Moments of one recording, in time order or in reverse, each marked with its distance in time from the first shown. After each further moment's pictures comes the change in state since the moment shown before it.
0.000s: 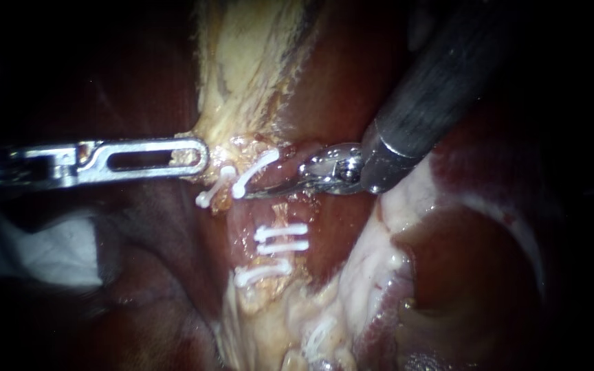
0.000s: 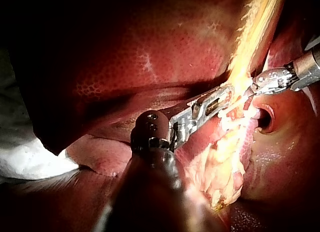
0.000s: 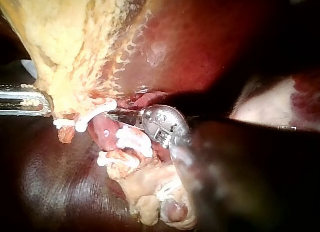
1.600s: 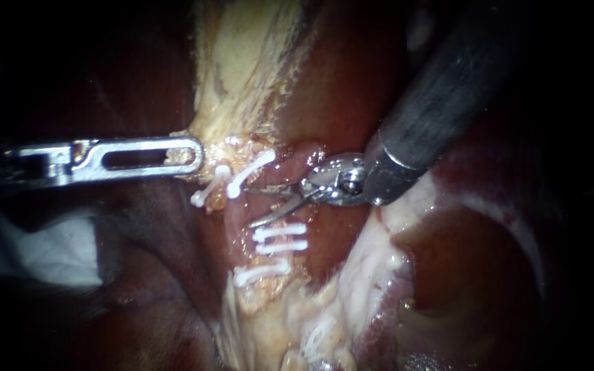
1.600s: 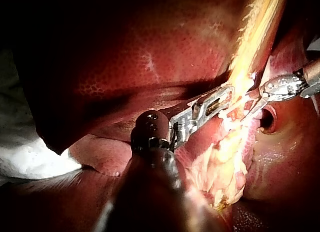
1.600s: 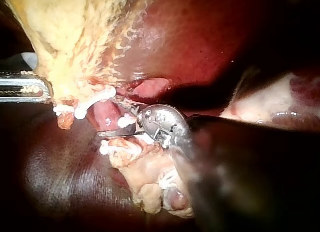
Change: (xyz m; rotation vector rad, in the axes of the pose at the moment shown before) right arm 0.001 -0.004 -0.001 0.018 0.059 -0.046; left arm 0.000 0.000 -0.001 0.001 0.003 0.000
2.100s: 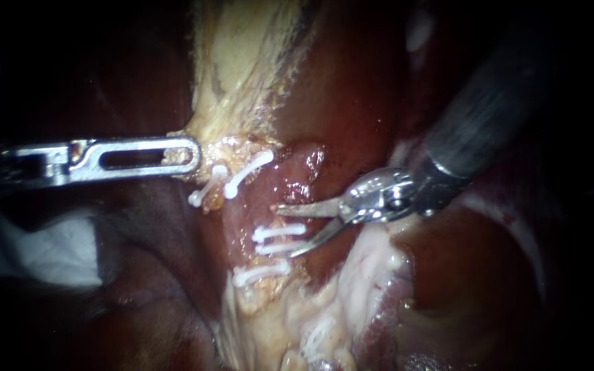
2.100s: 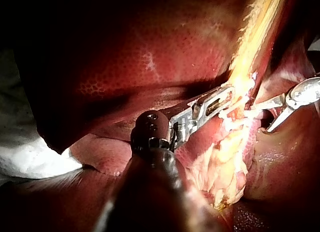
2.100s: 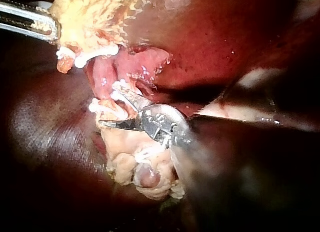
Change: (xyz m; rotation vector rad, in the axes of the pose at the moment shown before) right arm 0.000 -0.005 -0.007 -0.125 -0.005 -0.206; left arm 0.000 0.000 0.000 -0.003 -0.003 0.000
